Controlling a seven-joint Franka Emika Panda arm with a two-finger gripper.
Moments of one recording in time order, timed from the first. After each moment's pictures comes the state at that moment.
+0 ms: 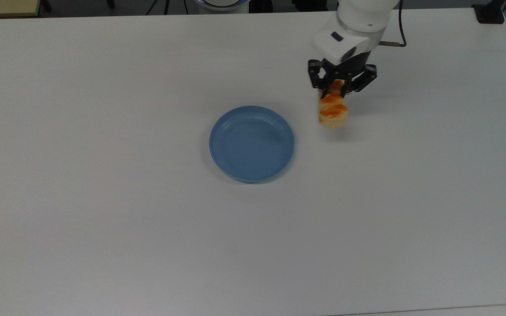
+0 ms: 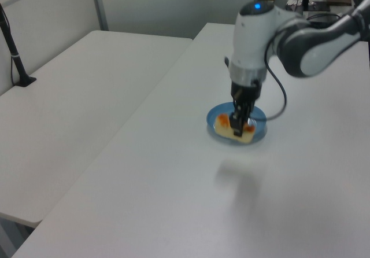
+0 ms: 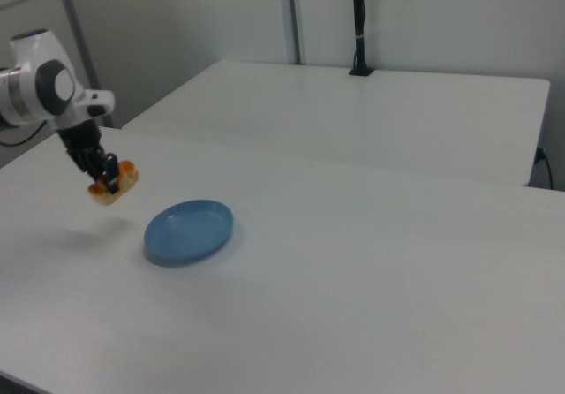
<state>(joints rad) -0.02 0.27 0.51 -1.79 -0.25 2.08 0.67</state>
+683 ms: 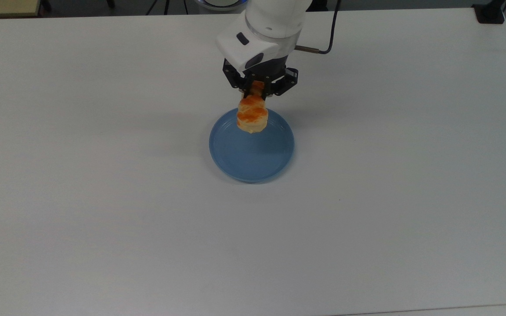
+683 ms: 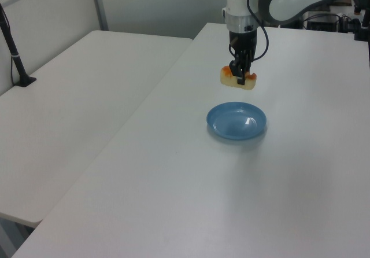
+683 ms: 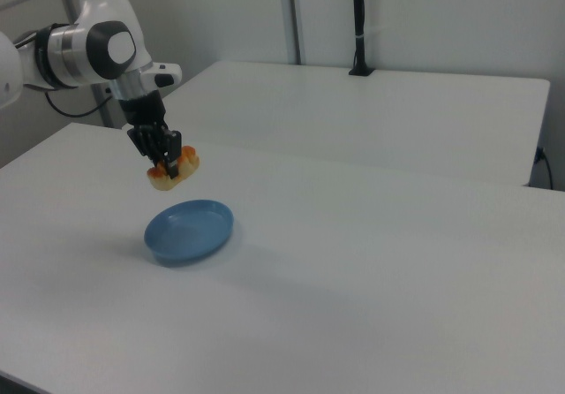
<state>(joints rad) -0.09 0.27 0.33 -1.60 -0.21 1.82 0.41</state>
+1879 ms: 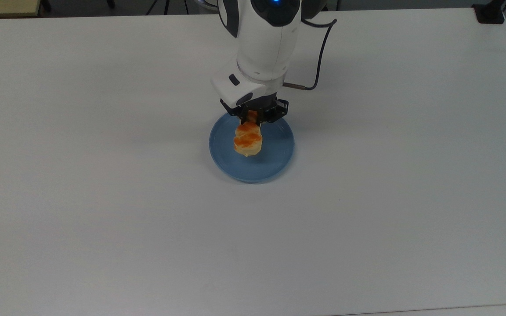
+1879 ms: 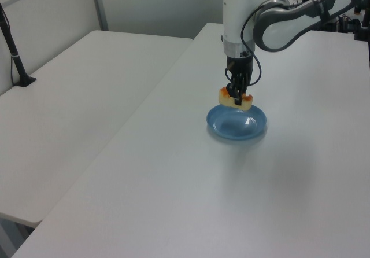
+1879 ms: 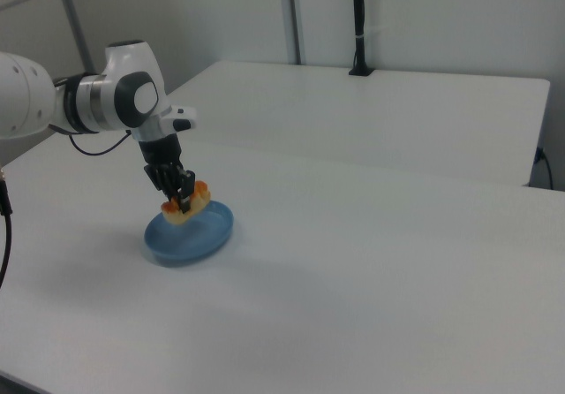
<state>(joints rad) -0.09 0.35 0.31 -1.72 -0.21 2.01 0.44</state>
